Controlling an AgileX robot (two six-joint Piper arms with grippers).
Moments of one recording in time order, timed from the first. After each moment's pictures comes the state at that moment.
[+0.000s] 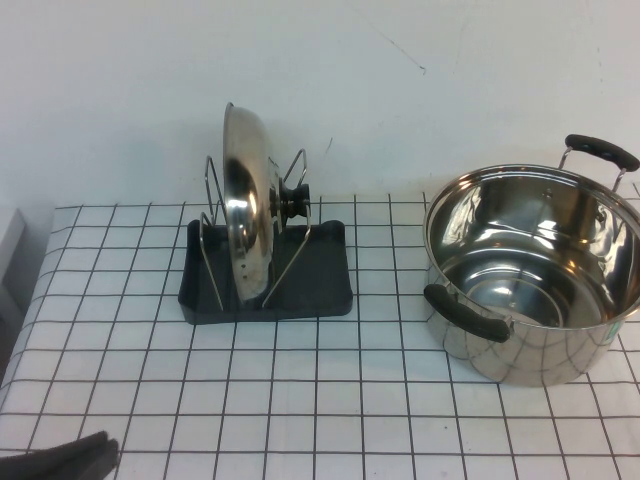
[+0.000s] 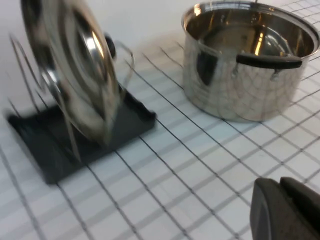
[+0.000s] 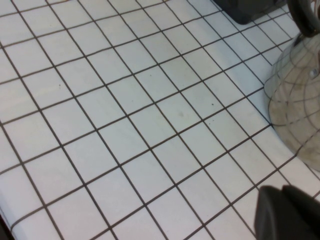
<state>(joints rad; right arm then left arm) 0.55 0.34 -0.38 0.21 0.79 -0.57 -0.30 0.36 -0.39 -0.81 0.63 0.73</state>
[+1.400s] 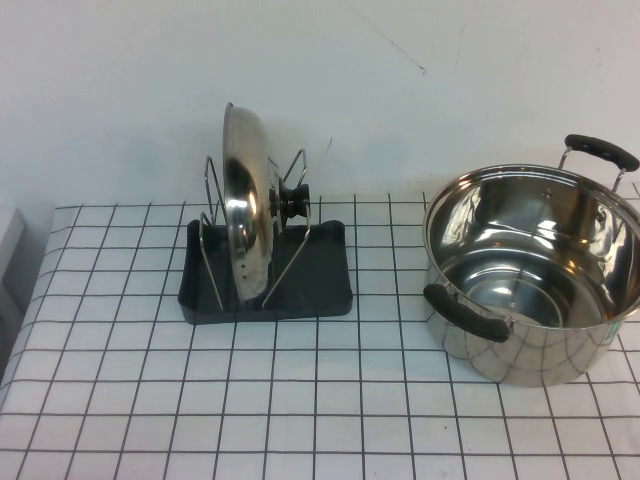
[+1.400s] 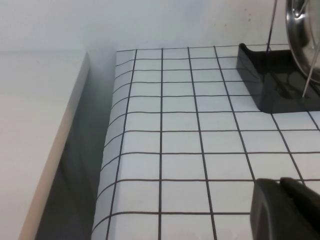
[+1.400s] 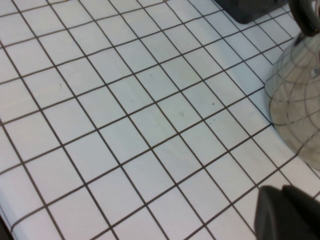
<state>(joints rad) 0.55 0.34 -0.38 0.21 0.79 -0.57 -0.07 -0.01 0.03 -0.13 0.35 0.07</state>
